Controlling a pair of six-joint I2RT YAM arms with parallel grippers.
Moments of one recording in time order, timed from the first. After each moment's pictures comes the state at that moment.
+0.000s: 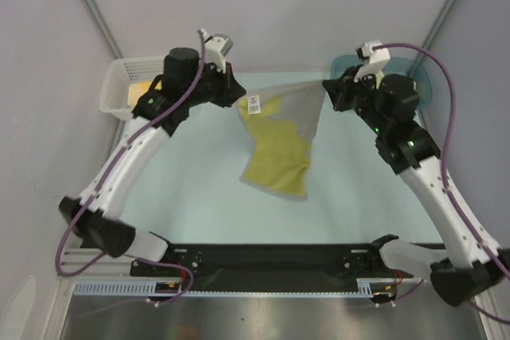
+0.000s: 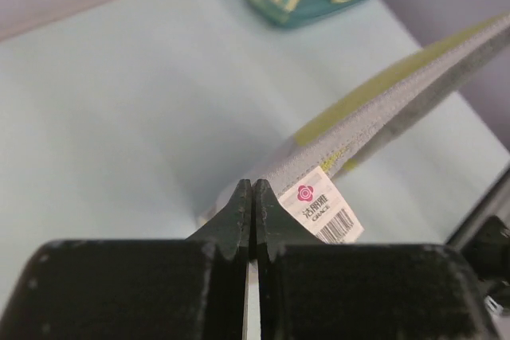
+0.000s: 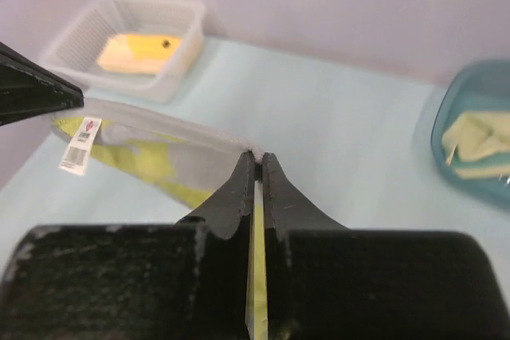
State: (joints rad) left arm -0.46 1.50 1.66 -0.58 0.26 -0.16; right arm 0.40 1.18 1.33 -0.26 -0.06 0.17
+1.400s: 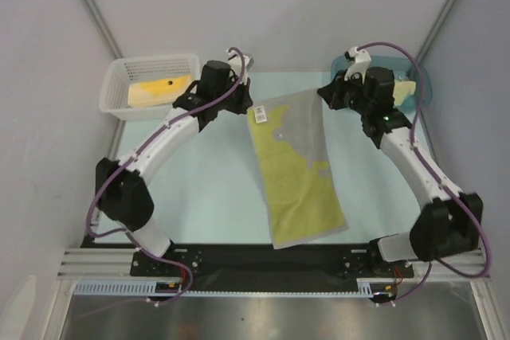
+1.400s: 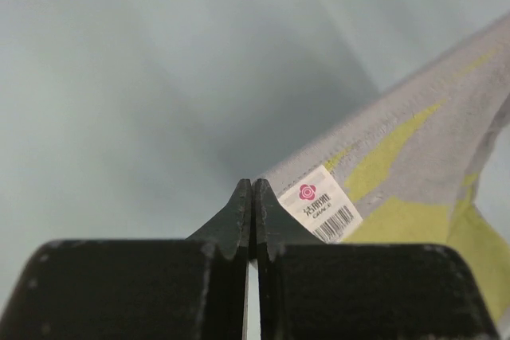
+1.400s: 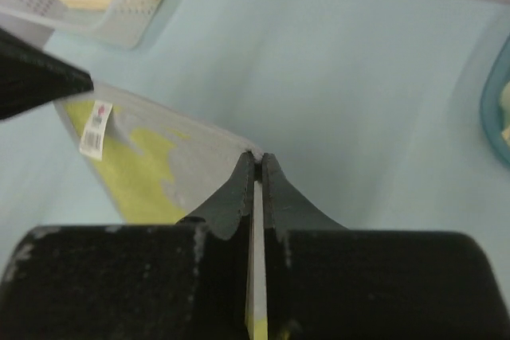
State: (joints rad) left arm -0.51 1.62 1.50 -0.40 0.12 -0.11; right arm 0.23 1.35 1.21 -0.08 -0.33 0.18
